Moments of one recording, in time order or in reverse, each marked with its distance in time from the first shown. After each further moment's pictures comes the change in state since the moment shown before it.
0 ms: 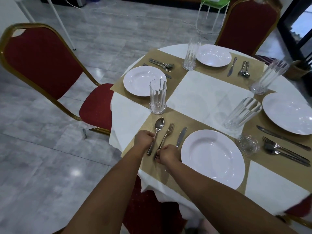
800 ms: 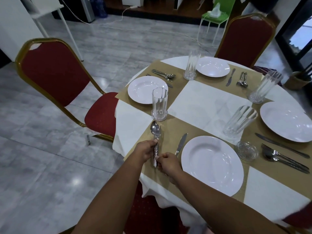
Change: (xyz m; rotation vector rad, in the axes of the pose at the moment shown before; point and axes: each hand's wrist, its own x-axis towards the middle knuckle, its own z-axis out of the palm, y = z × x) left_hand -0.024 0.005 -0.004 -0.788 -0.195 -0.306; right_hand -0.085 -0.022 -0.036 0.100 -0.221 -0.116
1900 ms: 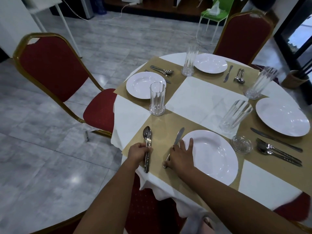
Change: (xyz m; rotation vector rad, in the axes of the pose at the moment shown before) left_hand 0.007 -0.049 -0.040 0.383 0.168 0.240; right_hand -0.007 0.011 -0.049 -1.526 0.190 -0.466
